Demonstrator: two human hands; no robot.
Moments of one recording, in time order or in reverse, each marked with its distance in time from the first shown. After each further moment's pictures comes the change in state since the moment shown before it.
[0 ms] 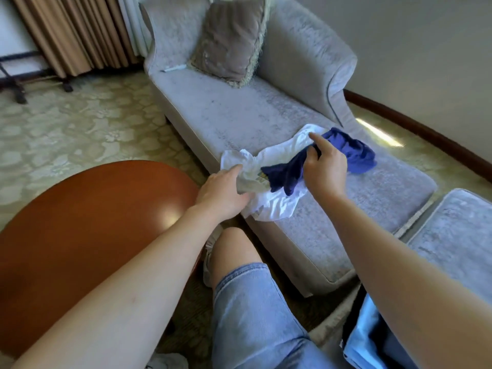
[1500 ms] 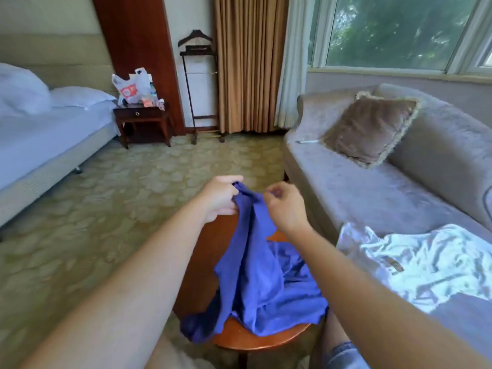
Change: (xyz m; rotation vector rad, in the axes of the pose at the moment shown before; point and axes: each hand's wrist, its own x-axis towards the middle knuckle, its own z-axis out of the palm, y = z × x) left_hand -0.142 -0.154 -0.228 -0.906 0.393 -0.503; right_hand -0.142 -0.270 0.148 0.385 -0.640 -0.240
